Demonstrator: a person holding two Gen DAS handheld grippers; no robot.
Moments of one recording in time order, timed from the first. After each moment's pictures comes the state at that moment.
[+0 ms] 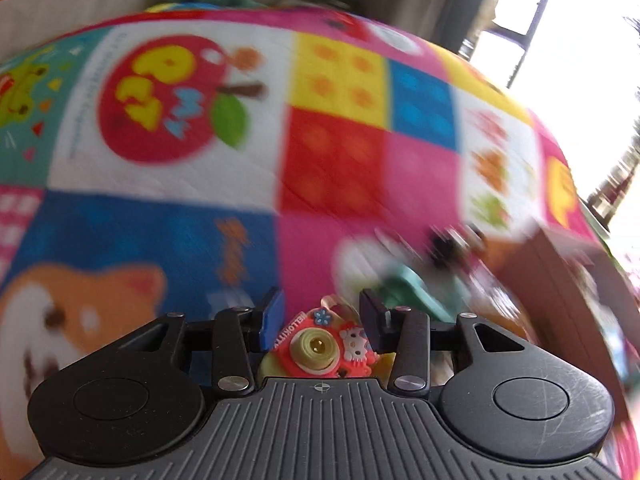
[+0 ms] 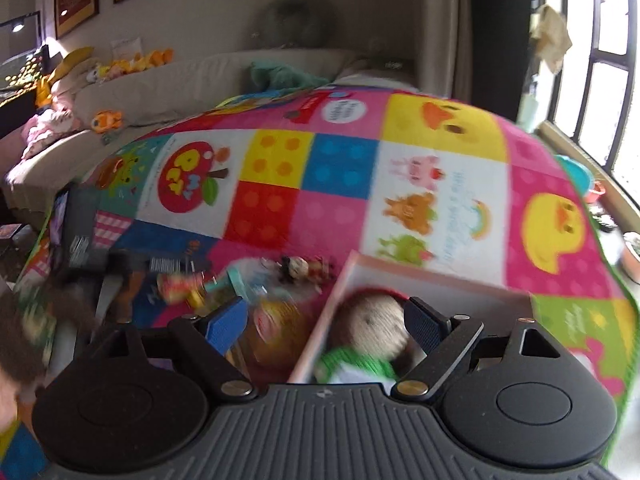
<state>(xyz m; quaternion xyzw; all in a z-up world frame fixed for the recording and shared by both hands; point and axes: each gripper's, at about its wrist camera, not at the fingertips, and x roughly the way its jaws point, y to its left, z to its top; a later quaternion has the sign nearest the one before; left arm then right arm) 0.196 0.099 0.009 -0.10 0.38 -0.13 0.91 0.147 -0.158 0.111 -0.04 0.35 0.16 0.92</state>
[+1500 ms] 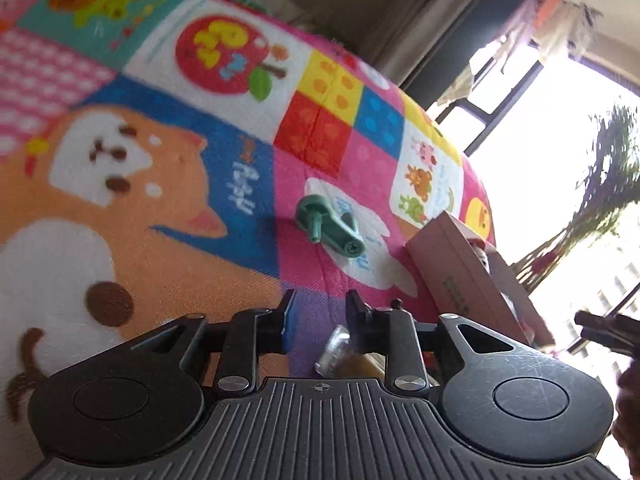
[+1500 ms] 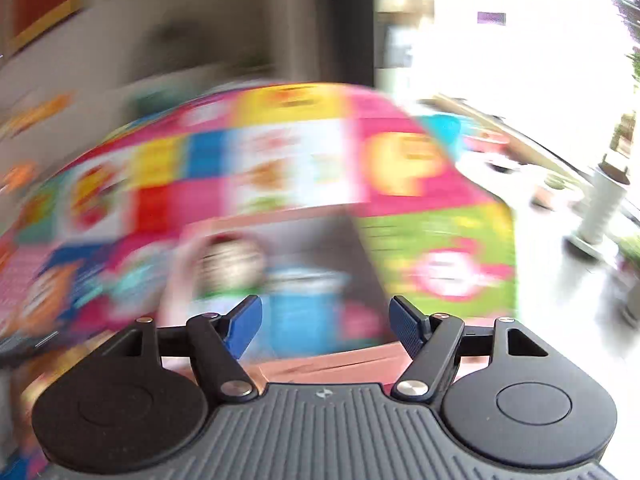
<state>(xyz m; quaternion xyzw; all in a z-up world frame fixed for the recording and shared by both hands) 0.054 0.135 0.002 -0.25 0.31 -0.17 0.90 0.036 -0.306 0.083 0.06 0.31 -0.06 0.95</state>
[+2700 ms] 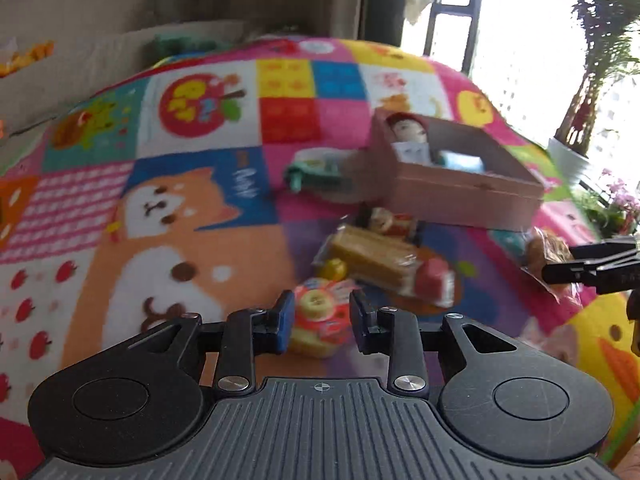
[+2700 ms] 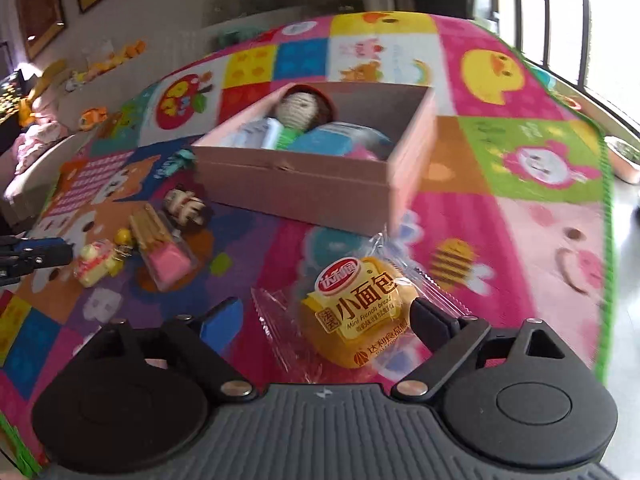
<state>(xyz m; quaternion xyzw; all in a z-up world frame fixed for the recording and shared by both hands) -0.038 0.094 0.052 0.01 0.35 -0.12 0.93 -0.033 -0.225 0.016 0.03 0.37 0.14 0.92</state>
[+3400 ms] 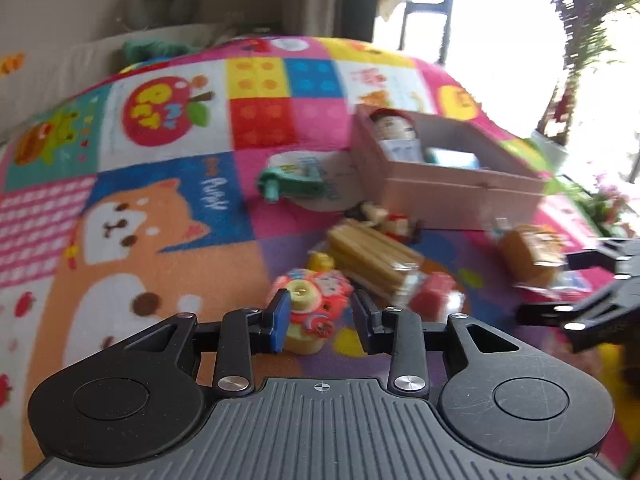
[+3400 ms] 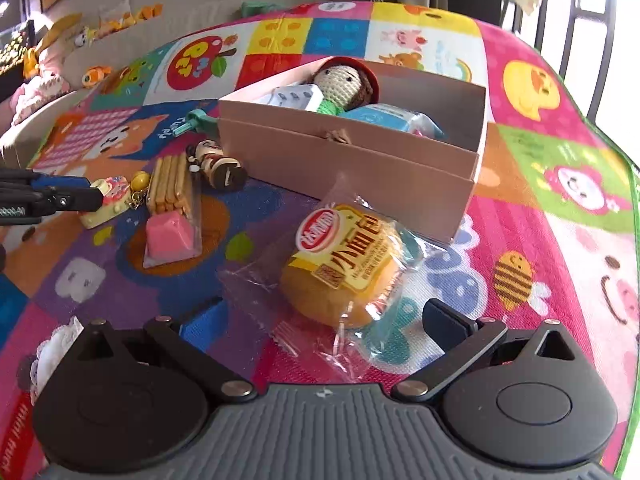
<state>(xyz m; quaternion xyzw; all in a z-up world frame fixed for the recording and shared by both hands) -0.012 0.084 0.037 0.01 0.32 -0.19 0.93 -0.022 -0.188 -0.010 -0.04 0.38 0.12 0.92</state>
